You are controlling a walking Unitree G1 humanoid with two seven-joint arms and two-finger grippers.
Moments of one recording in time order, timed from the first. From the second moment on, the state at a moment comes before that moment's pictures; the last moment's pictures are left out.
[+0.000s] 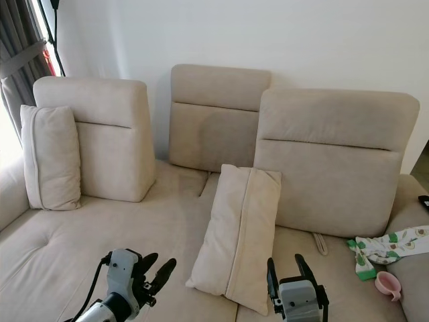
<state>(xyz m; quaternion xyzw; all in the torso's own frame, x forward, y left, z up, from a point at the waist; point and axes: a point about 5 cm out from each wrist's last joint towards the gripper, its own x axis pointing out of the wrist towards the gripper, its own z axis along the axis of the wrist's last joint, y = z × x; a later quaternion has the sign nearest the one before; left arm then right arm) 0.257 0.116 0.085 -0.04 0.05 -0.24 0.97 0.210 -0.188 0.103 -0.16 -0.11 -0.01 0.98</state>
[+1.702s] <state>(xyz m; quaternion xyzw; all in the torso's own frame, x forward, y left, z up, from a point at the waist) 0.252 0.117 0.077 -0.05 0.09 -0.24 0.96 0.215 -0.177 0.097 -0.15 -0.10 0.01 0.98</state>
